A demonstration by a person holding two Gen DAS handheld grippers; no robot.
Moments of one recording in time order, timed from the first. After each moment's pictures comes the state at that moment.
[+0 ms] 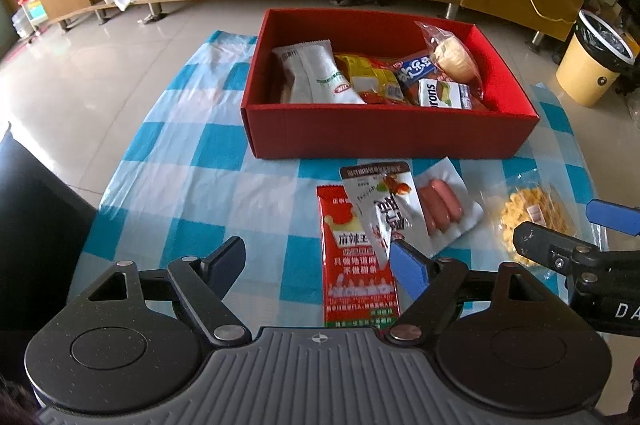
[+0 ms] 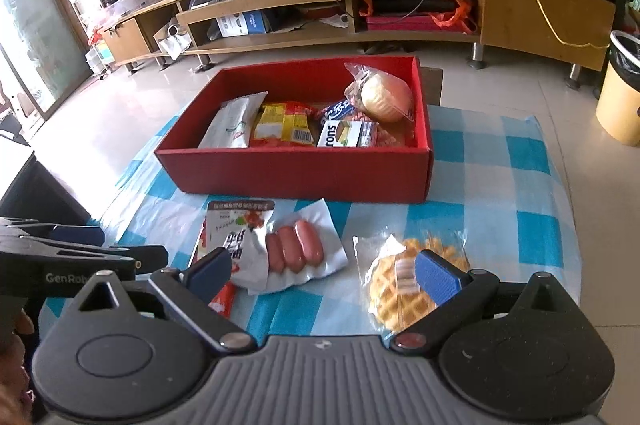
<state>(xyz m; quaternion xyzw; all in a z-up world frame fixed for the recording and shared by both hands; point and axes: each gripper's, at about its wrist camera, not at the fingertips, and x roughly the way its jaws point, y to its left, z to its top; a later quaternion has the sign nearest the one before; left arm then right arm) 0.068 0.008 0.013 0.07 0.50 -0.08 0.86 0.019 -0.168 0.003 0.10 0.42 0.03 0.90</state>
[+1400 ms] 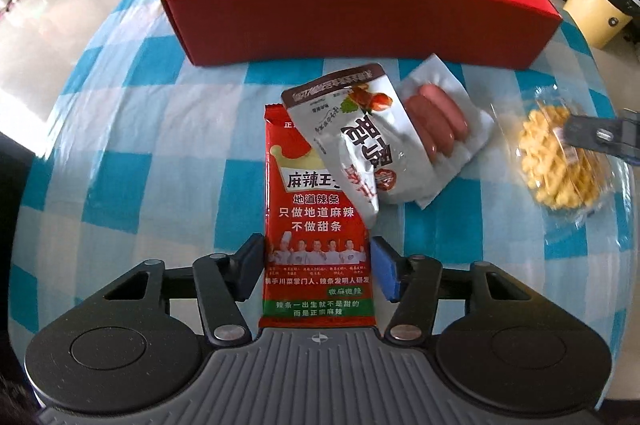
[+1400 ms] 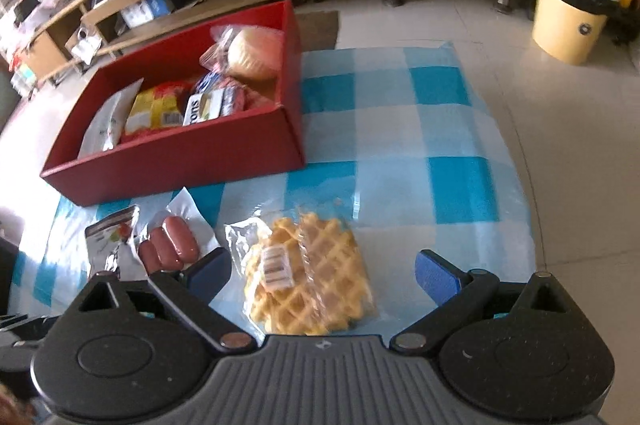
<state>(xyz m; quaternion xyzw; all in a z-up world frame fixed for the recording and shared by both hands) 0.070 -0.023 -0.060 0.09 0.59 -0.09 0.80 0.058 -0.233 -0.050 0.14 0.49 -0.06 0.86</state>
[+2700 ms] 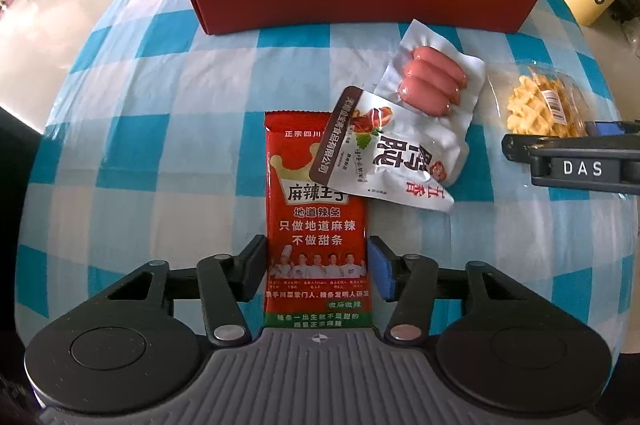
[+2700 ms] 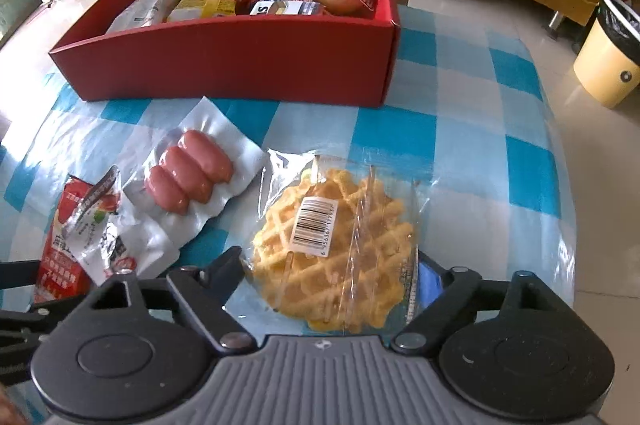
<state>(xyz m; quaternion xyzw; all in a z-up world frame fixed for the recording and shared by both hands) 0.051 0.000 -0.058 0.10 0.59 -0.11 0.79 0.047 -0.180 -0.077 0.04 0.53 -0.02 0.85</state>
